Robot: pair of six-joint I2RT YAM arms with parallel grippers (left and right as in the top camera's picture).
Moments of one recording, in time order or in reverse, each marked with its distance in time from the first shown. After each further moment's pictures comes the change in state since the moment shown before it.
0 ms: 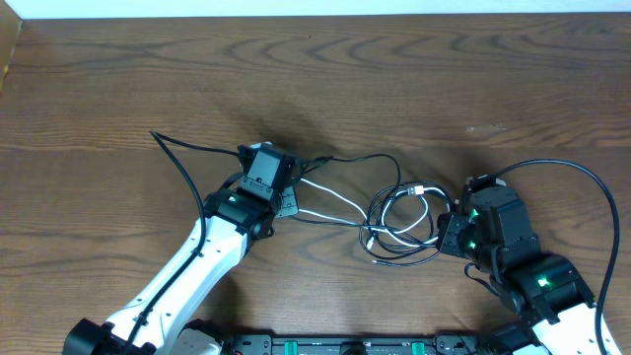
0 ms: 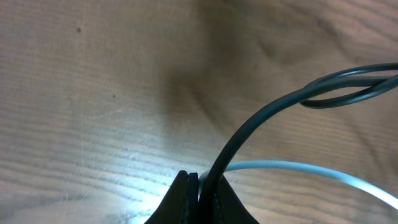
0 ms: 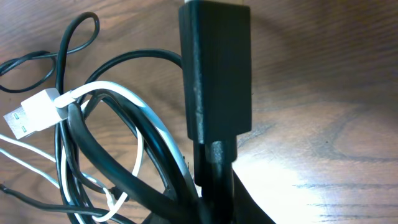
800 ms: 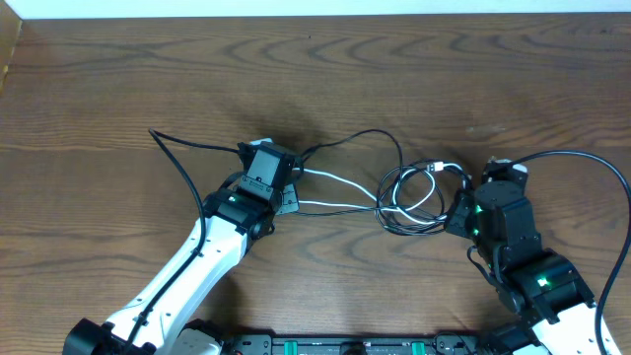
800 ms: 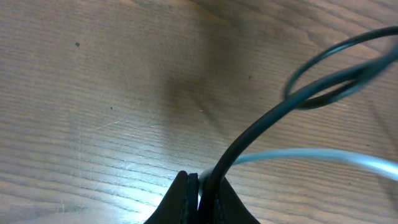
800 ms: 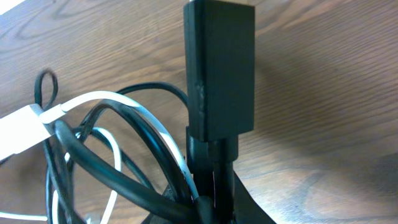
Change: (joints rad) left arm 0.000 0.000 0.000 0.026 -0.010 0.013; right arm 0.000 0.000 -0.002 0.151 0.240 -0.011
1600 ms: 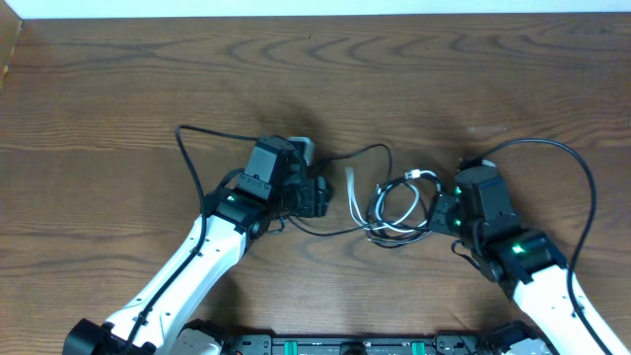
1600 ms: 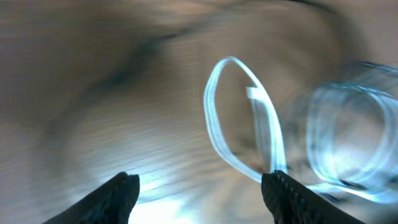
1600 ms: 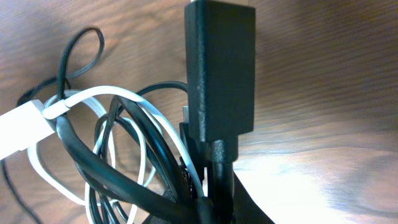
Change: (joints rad) left arm 0.008 0.000 0.000 0.146 0.541 0.270; right arm -0.004 0.217 -0.003 0.071 -0.233 -0.001
